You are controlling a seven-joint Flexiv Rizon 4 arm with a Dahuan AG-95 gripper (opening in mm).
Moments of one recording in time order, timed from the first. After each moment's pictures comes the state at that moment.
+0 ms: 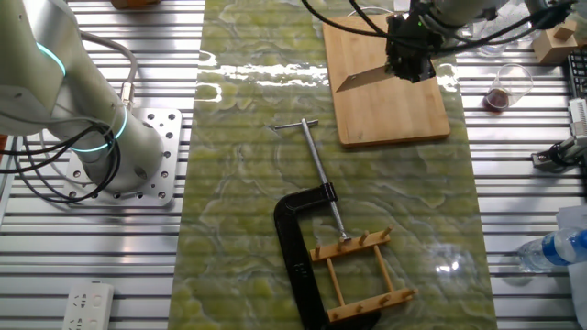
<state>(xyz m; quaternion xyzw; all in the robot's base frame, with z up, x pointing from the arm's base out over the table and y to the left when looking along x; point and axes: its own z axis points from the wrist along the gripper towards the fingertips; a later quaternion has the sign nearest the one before) 0.534 0.094 0.178 0.16 -0.98 -0.11 0.06</state>
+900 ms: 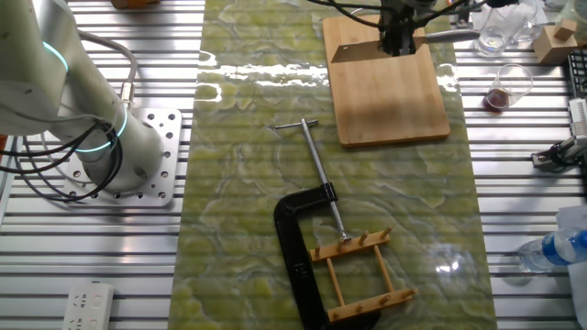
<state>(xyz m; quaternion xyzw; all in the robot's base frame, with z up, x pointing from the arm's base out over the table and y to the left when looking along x) 0.534 0.169 0.146 0.08 -0.99 -0.11 0.02</state>
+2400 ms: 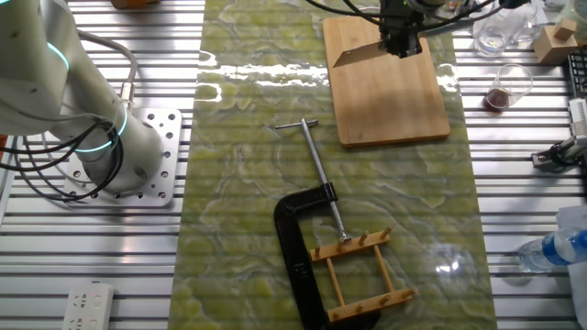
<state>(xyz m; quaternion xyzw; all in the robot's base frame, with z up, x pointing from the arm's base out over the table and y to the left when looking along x) 0.535 0.172 0.145 0.14 -0.98 -0.13 0.04</state>
